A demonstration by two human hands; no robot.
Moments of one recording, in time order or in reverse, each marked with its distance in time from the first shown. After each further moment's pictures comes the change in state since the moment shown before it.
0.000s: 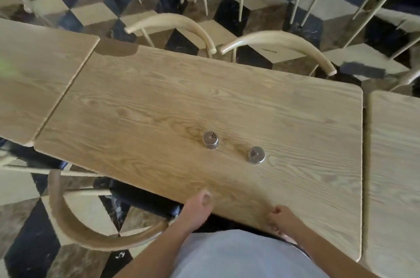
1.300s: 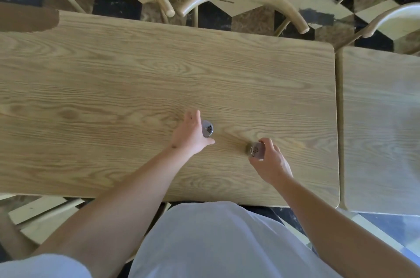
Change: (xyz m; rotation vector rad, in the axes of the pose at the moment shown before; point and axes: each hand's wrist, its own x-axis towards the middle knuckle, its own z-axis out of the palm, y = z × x) left_hand 0.128 0.113 -0.091 0.545 0.146 0.389; right_hand -0.021 -0.116 -0.002 -0.242 0.501 -0.102
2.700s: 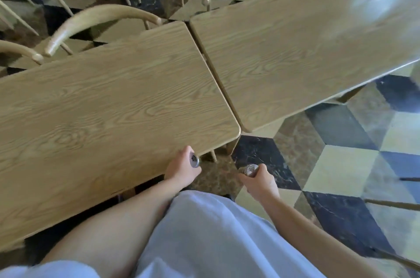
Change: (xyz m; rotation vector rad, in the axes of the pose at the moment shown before) left_hand -0.174 0.168 0.229 -0.053 -0.178 0.234; right_hand -0.173 0.316 0.035 0.557 0.128 0.492
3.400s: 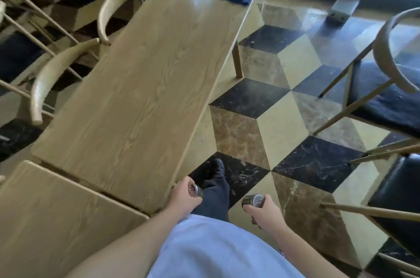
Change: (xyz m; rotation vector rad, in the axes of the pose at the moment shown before) left_hand 0.054 0.270 0.163 0.406 -0.410 0.311; right_hand 0.059 0.189 -0.120 0.793 0.074 0.414
